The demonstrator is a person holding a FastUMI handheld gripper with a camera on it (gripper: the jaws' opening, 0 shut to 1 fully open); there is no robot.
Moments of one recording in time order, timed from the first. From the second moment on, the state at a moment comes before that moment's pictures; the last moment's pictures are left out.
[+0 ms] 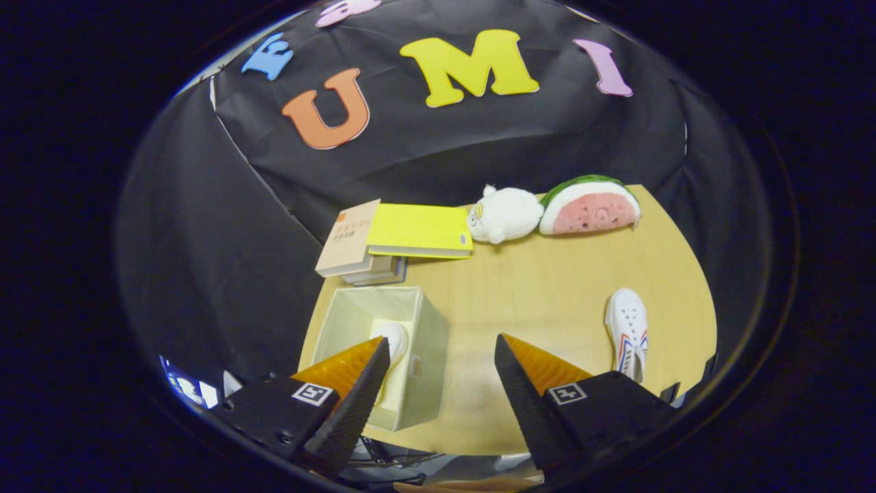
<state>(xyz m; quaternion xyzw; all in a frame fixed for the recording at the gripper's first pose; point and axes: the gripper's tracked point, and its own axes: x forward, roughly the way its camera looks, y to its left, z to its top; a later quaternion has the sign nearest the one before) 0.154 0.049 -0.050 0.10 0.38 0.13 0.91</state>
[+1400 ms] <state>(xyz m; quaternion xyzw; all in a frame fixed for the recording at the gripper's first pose) 0.197 -0.250 -0.280 0.00 0.61 -0.01 0.79</state>
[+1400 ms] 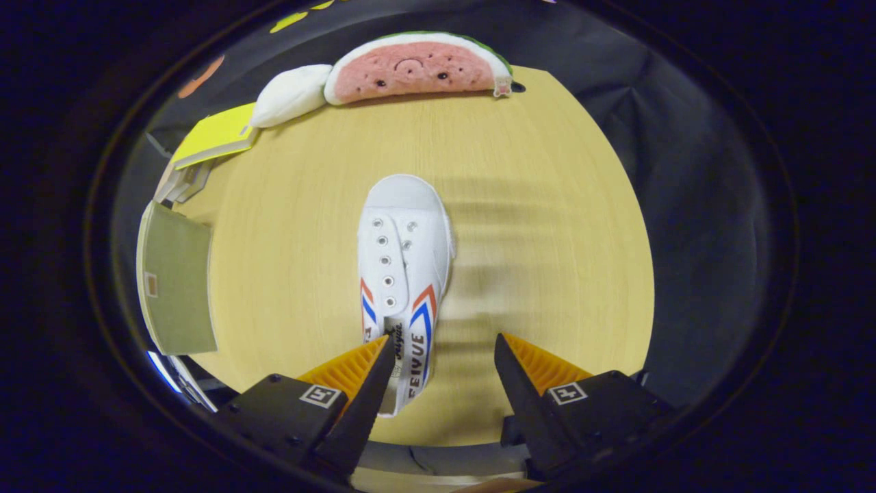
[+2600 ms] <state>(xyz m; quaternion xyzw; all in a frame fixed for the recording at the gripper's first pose) 0.185 -0.249 -0.164 0.11 0.56 0.04 0.82</state>
